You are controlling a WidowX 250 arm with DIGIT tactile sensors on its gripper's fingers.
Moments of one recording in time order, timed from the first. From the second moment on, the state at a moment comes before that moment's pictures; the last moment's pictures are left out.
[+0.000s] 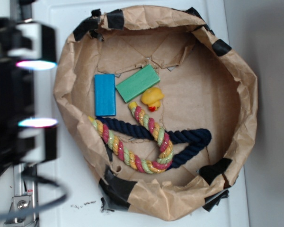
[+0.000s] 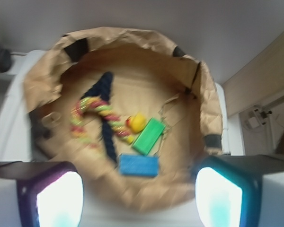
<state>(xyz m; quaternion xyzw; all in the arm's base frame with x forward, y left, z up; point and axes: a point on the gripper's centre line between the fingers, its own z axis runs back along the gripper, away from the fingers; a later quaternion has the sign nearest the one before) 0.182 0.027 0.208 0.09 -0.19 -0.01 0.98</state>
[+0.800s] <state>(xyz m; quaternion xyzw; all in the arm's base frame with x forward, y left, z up) 0.263 0.031 0.104 0.08 -0.12 -0.06 0.99</state>
